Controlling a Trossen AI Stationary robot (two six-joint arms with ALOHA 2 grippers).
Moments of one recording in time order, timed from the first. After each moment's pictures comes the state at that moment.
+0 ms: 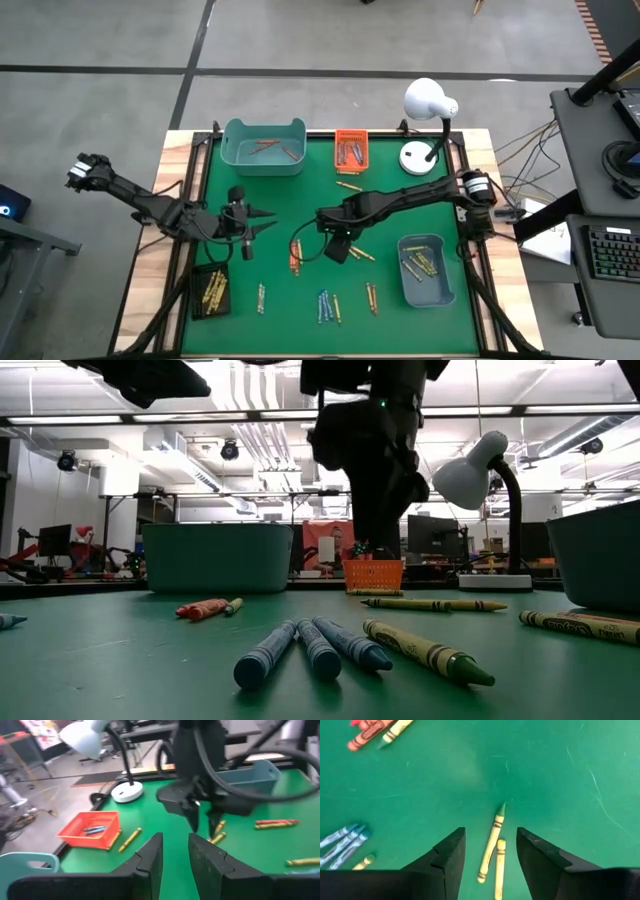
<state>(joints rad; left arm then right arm) -0.43 0.89 0.61 -0.05 -0.68 -0.03 0.07 1.96 1.55 -0.89 -0.05 0.58</state>
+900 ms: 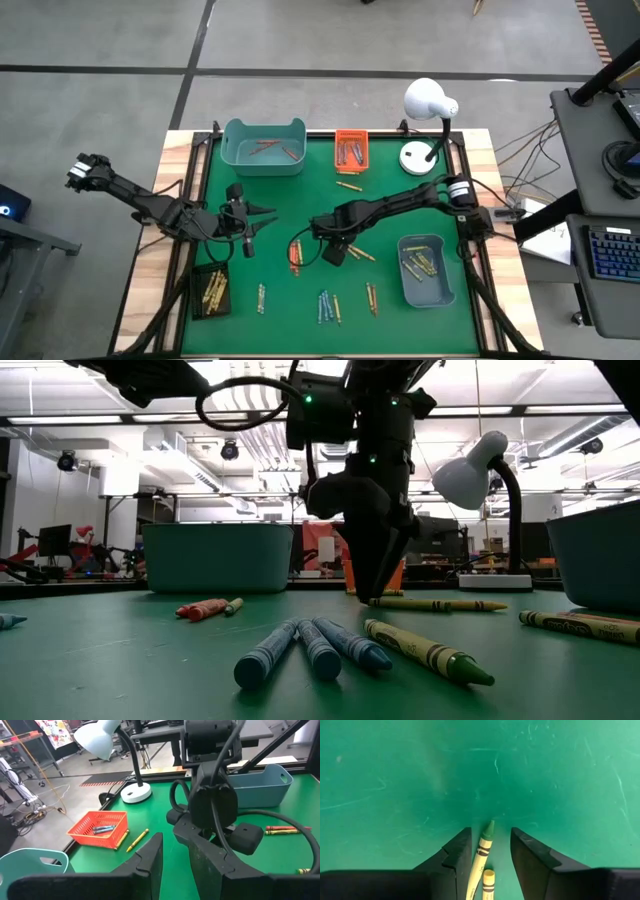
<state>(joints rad) -0.43 0.89 0.61 -0.04 -0.72 -0.05 0.07 2.10 1.54 -0.85 0.00 0.57</state>
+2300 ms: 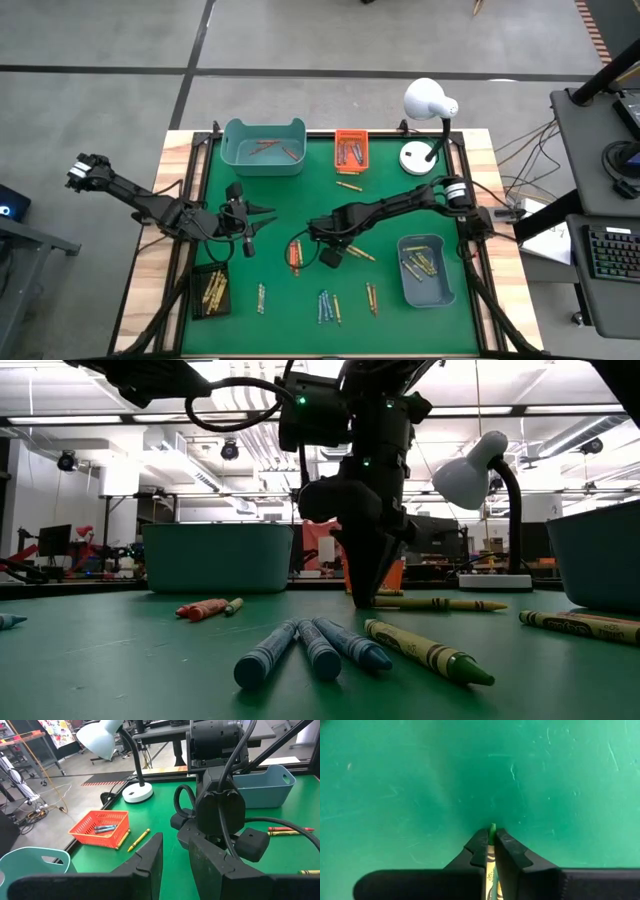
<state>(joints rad) -0.43 0.89 0.61 -0.04 -0.73 -0.05 0.08 2.13 1.56 -0.81 -0.01 0.58</state>
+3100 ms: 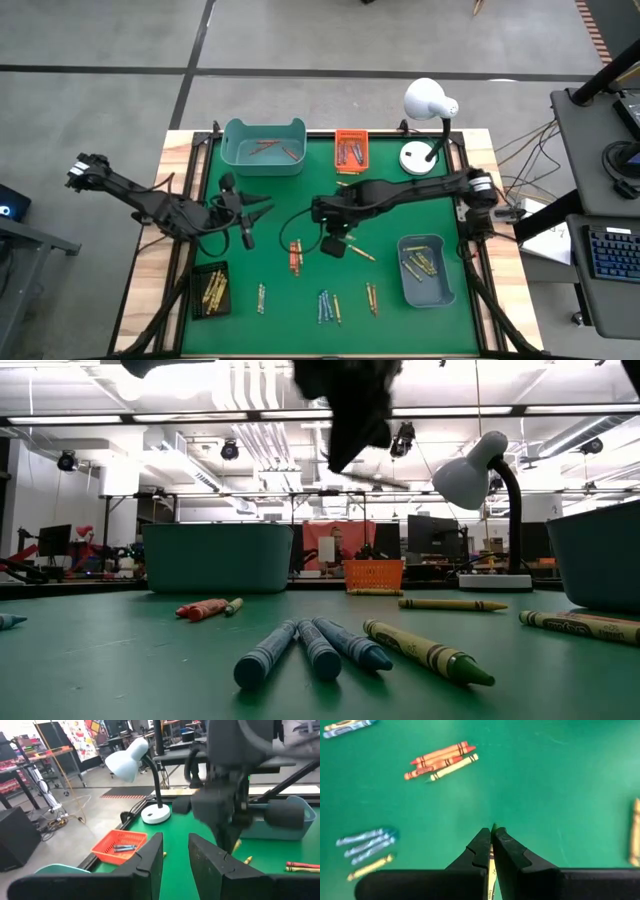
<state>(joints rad) -0.43 0.89 0.72 -0.04 -0.83 0.00 0.08 1.95 1.79 -1.01 0.01 0.35</state>
